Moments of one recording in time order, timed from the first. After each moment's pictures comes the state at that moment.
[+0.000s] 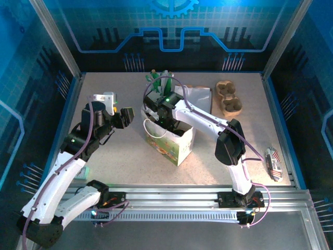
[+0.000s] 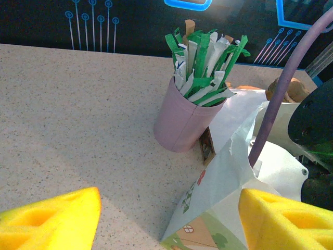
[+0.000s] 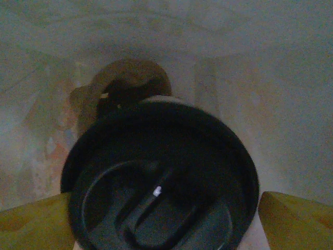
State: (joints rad) left arm -0.34 0.88 1.00 -0.57 -0.06 -0.33; right arm 0.86 2.07 1.97 -1.26 0.11 0.02
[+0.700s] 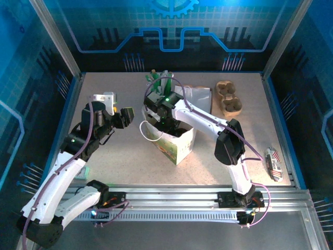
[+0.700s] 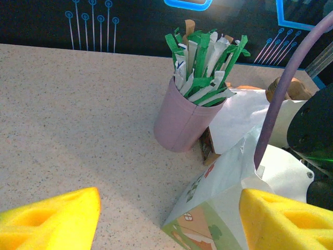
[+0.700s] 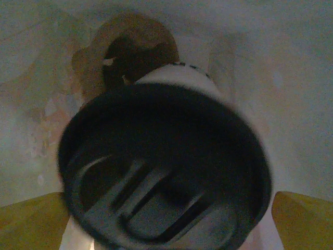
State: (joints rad) left arm -0.34 0.88 1.00 -0.57 -0.06 -0.33; right arm 0.86 2.08 1.99 -1.33 0.14 0.01
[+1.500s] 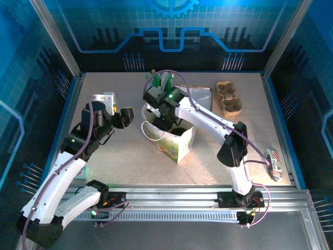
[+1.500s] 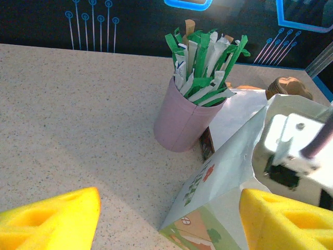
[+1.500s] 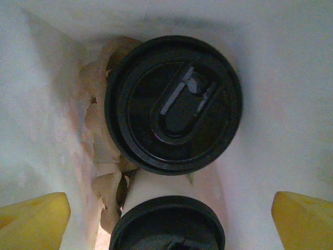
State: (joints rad) left arm -0.34 0.88 1.00 -0.57 -0.06 -0.33; right arm 0.88 2.03 2.10 -1.39 0.19 0.01
